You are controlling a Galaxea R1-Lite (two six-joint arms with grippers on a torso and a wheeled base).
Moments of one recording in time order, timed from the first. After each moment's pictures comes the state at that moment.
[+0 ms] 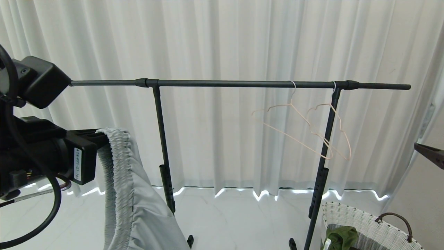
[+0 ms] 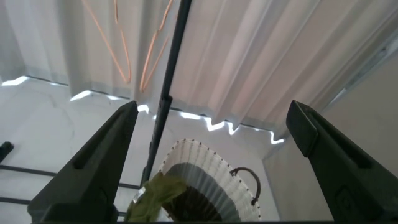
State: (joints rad) left arm -0.45 1.15 -0.90 0.09 0.19 0.20; right arm -0.13 1.11 -0.66 -0.25 0.19 -0.27
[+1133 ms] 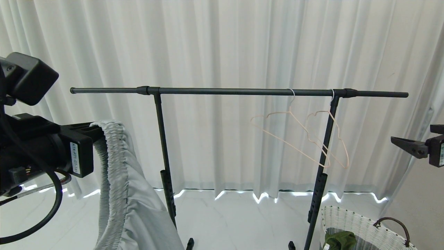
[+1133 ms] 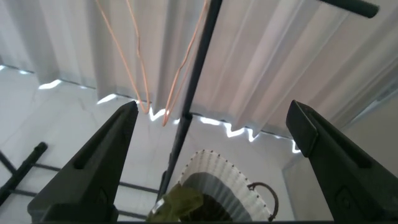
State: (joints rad) left arm -0.42 1.13 -0.83 -0.06 0.20 0.21; right arm -0.04 1.23 -0.74 -0.23 0.20 -0.22
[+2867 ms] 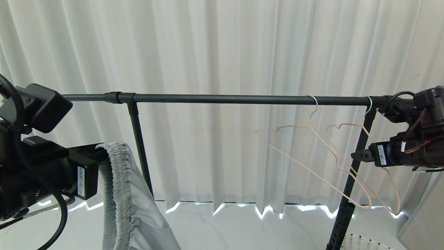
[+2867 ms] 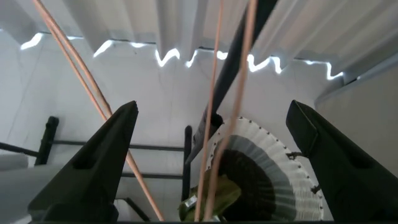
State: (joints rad) left arm -0.41 1.12 -0.73 -0.06 0.17 0.20; right arm 0.21 1.53 -1.01 0.14 -0.15 0.07
